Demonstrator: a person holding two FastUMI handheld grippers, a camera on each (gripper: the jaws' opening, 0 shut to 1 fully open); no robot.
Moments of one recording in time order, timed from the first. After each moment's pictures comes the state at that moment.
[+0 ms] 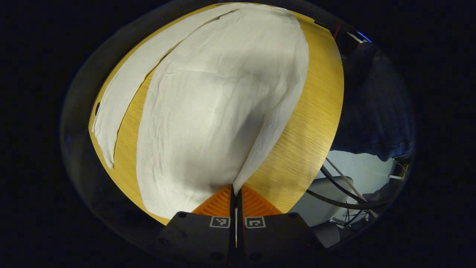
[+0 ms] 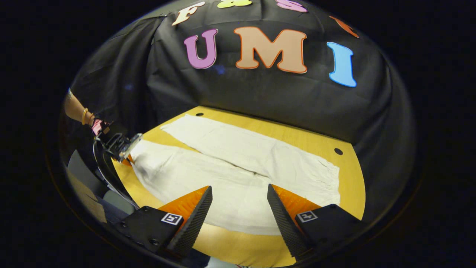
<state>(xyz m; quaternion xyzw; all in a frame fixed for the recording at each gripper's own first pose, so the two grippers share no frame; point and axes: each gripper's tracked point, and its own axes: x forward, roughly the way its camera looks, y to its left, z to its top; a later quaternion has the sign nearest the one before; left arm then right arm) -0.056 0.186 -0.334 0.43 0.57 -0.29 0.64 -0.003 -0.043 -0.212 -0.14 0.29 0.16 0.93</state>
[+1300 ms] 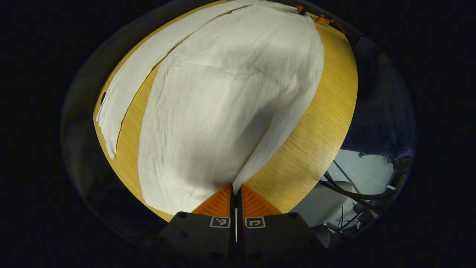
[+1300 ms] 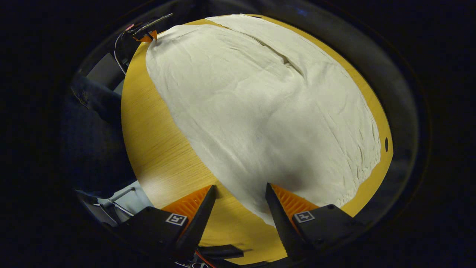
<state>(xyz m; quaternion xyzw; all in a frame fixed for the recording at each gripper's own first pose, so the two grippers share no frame) -0.056 0.187 -0.336 0.42 0.59 -0.24 0.64 -0.032 -0.172 -0.363 -0.37 0.55 0.30 0.69</state>
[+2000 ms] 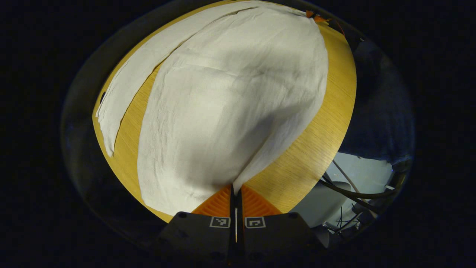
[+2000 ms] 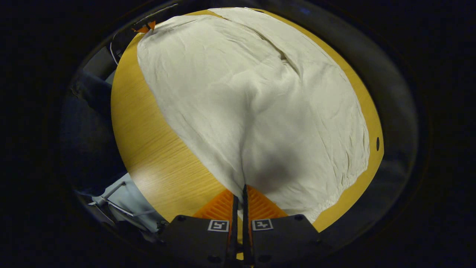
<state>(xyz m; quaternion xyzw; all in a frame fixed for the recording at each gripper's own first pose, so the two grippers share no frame) -0.061 0.186 -0.339 0.42 0.58 -0.25 0.65 -0.032 -0.176 -0.362 -0.42 0.55 0.26 0.68</state>
